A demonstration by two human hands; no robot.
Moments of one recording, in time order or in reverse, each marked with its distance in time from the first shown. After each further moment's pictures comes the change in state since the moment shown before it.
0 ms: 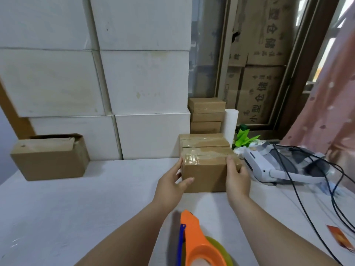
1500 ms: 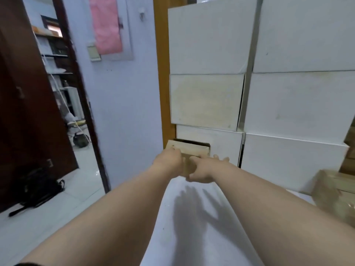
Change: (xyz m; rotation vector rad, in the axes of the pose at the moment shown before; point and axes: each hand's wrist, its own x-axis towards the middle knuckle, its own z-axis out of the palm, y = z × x) left_hand -0.037 0.048 -0.377 1.284 0.302 -0.448; right_hand -0.242 -0.108 0.337 -1.442 -1.118 -0.829
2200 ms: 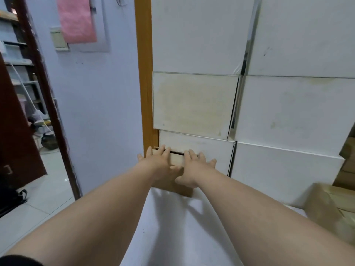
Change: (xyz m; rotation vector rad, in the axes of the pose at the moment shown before) left_hand 0.087 -0.004 0.020 -0.018 -0.176 0.059; right_hand 0.082 0.016 -0.001 -0.013 0.177 0.095
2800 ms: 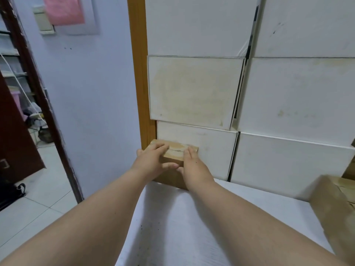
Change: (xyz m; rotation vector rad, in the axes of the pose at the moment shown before) left_hand 0.003 -0.023 0.037 -0.326 0.296 0.120; right_hand 0.023 0.005 0.058 0.328 0.233 -0.080
